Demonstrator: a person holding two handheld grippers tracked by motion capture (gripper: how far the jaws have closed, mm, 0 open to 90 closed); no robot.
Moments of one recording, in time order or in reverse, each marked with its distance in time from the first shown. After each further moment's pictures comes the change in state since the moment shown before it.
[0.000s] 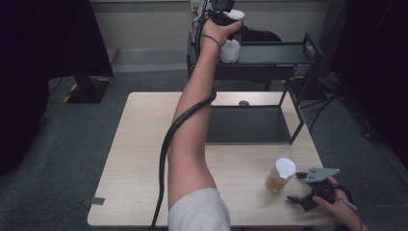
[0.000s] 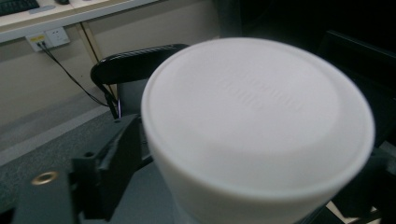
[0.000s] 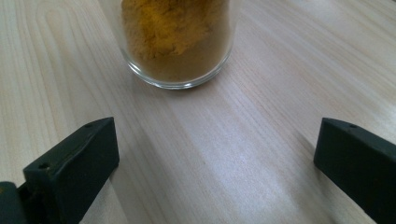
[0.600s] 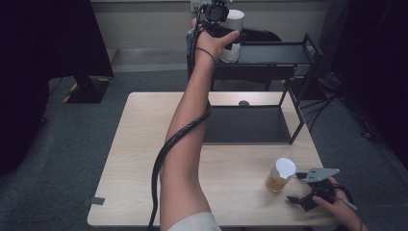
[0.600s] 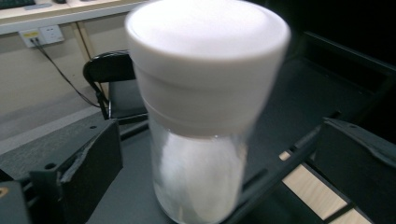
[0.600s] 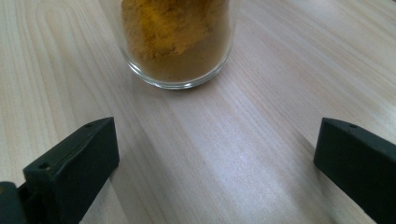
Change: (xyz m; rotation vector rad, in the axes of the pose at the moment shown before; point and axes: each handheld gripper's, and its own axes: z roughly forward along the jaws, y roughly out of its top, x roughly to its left) left arm -0.007 -0.034 -0.025 -0.054 -0.041 -0.042; right arm 0.000 0.000 0.000 0.000 0.000 0.000
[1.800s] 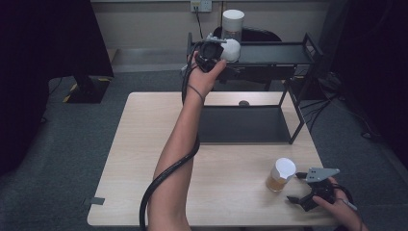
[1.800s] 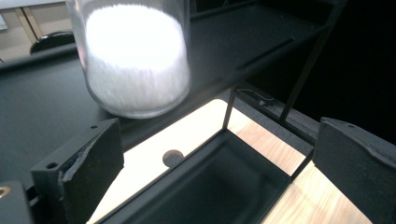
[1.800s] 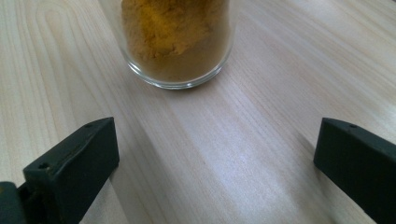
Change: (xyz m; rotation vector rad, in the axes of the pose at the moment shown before) left arm 0.011 -0.083 -0.005 0.000 -0.147 0.022; right arm 0.000 0.000 0.000 -0.001 0.000 0.001
